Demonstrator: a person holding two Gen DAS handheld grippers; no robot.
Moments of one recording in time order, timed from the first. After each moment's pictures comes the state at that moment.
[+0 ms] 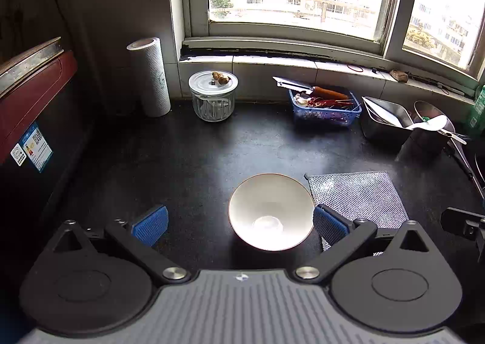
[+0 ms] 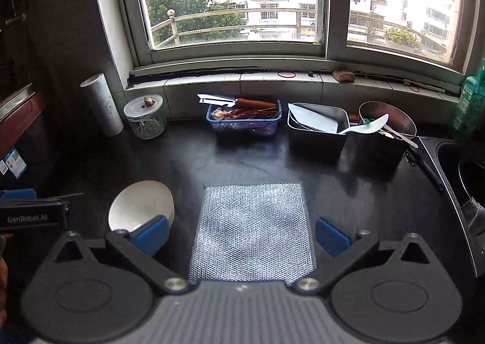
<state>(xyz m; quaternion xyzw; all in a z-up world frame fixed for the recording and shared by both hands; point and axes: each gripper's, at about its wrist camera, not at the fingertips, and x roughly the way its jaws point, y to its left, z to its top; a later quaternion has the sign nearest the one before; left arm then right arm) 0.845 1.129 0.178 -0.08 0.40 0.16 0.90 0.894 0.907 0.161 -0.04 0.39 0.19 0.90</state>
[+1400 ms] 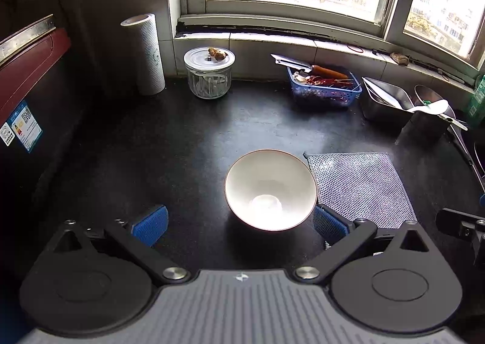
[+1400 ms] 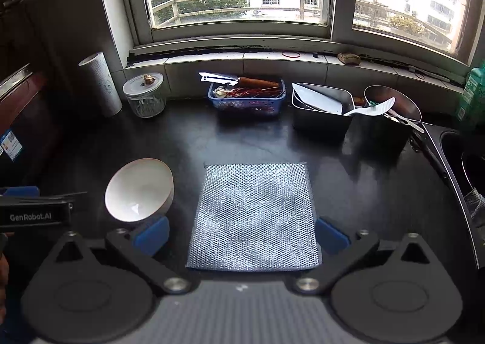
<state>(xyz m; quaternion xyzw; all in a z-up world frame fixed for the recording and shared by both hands) 0.847 1.132 0.161 -0.09 0.43 0.15 0.89 0.894 0.914 0.146 -0.05 0.41 0.18 0.89</state>
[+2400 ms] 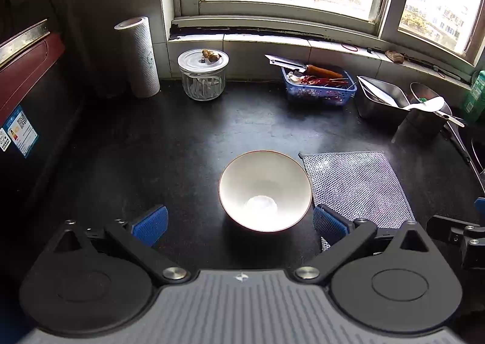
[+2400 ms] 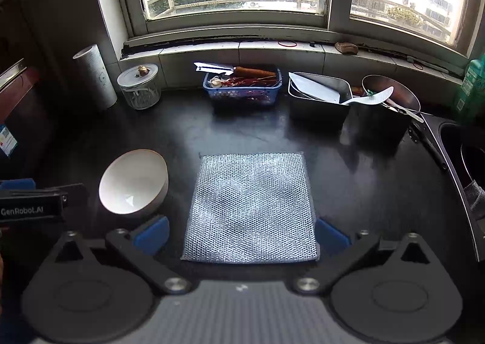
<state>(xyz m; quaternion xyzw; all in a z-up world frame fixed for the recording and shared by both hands) 0.849 1.128 0.162 -0.08 0.43 0.14 0.89 0.898 0.912 0.137 -0.05 0.43 0.18 0.88</state>
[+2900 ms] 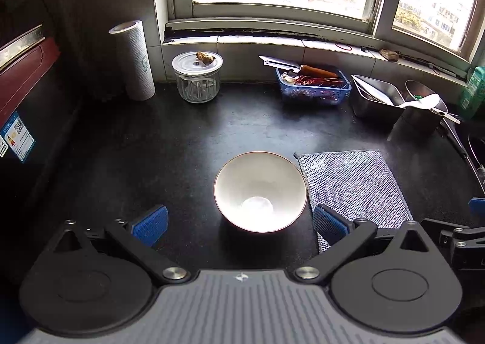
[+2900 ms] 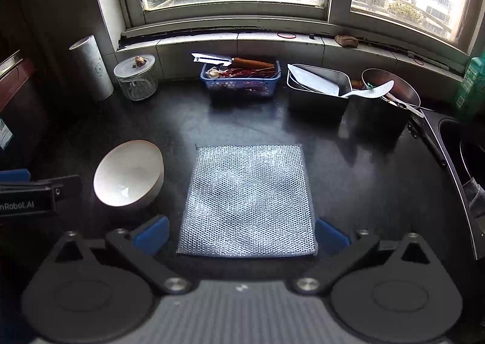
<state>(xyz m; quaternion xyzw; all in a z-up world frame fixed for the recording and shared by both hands) 0.849 1.125 0.163 -0.07 0.43 0.13 0.89 0.900 0.915 0.132 -0.06 0.44 0.17 0.88</state>
